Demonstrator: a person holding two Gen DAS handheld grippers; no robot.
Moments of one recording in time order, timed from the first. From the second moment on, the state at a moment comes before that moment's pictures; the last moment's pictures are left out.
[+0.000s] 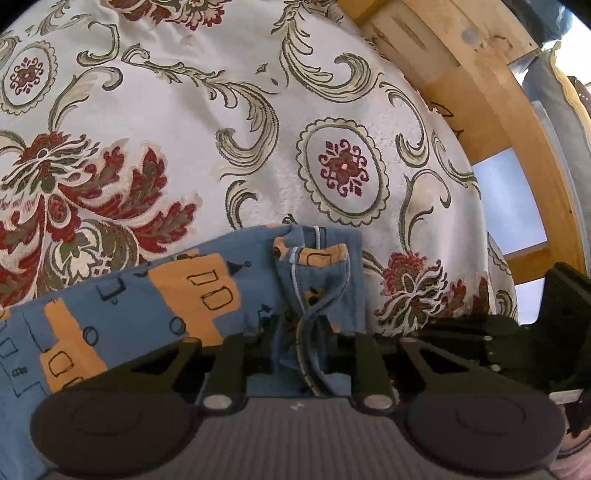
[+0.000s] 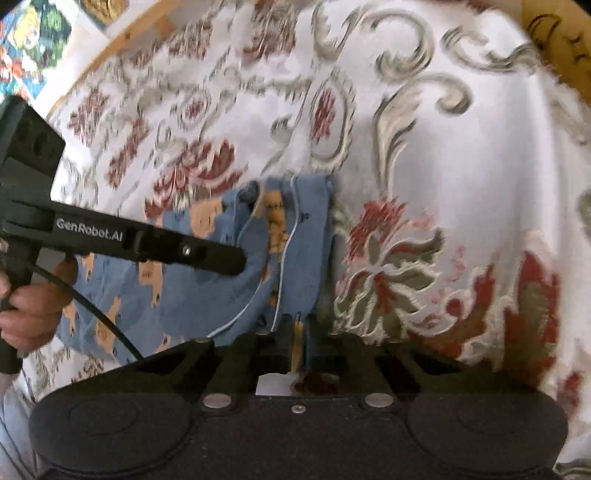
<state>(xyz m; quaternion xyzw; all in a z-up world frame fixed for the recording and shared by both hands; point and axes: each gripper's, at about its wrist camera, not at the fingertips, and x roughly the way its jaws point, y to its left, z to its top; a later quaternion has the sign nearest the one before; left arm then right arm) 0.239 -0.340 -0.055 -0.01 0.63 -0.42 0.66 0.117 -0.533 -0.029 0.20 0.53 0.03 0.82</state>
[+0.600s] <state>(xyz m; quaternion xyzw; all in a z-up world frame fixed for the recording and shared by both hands) 0.225 -0.382 -0.011 -0.12 0.57 -0.50 0.64 0.069 -0.546 0.023 0.05 0.46 0.01 0.88</state>
